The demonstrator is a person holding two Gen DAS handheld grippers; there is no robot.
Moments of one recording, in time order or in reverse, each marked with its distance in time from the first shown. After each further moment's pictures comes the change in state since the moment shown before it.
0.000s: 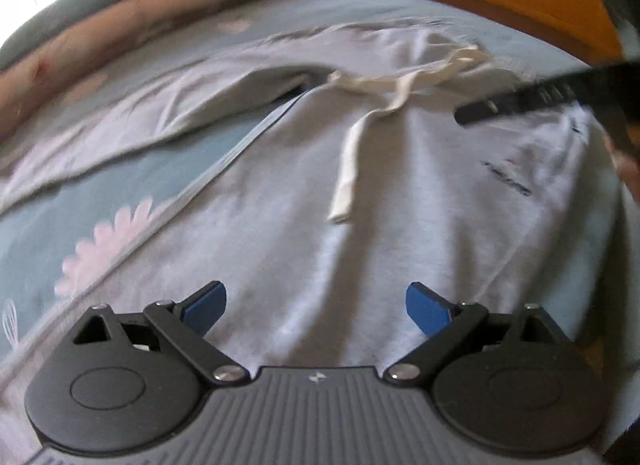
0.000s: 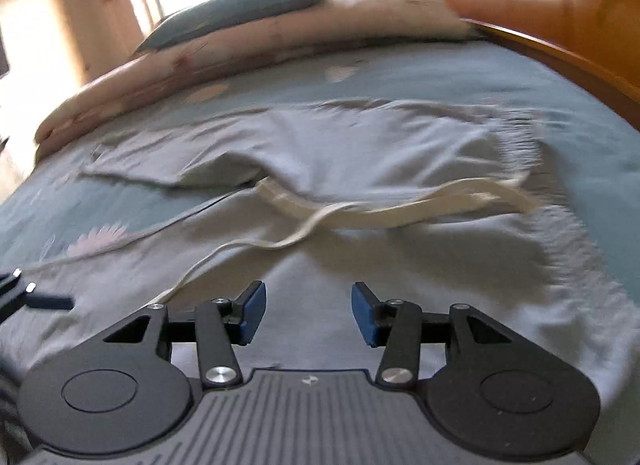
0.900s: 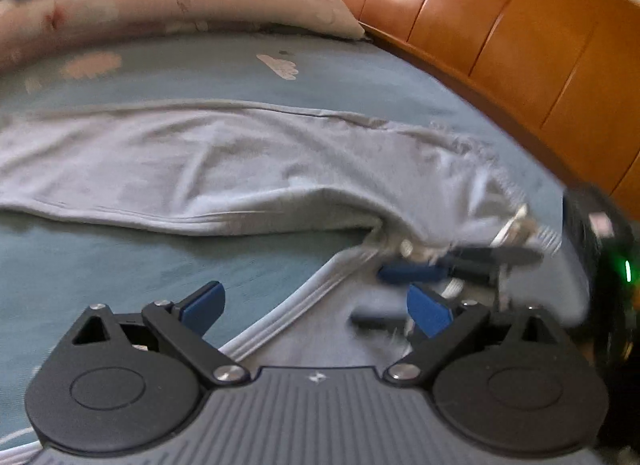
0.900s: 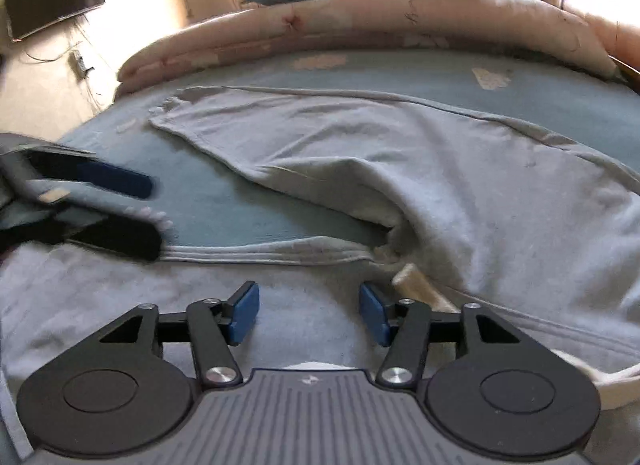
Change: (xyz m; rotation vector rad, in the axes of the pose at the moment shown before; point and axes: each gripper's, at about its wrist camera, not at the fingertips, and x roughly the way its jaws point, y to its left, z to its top) left arm 0.044 0.098 0.102 -0.317 -0.124 -0.225; right arm 0.114 0.053 0.053 -0.262 0.052 0.257
